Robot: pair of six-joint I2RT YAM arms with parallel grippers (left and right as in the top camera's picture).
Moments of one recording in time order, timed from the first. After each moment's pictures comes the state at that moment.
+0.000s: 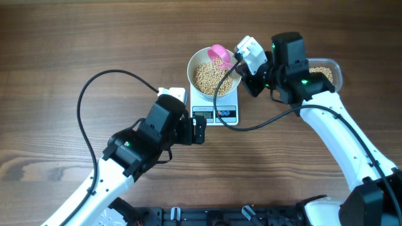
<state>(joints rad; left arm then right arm) -0.63 1.11 0.88 -0.67 0.00 -0.52 0.30 1.52 1.17 -0.44 -0.36 -0.42</state>
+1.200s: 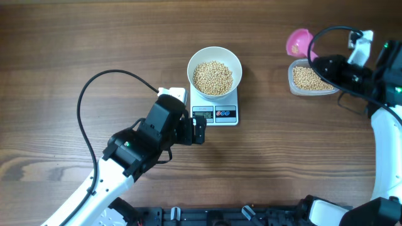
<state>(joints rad) -0.63 1.11 0.88 -0.67 0.00 -0.52 -0.34 1.40 1.17 -0.63 -0.69 0.12</state>
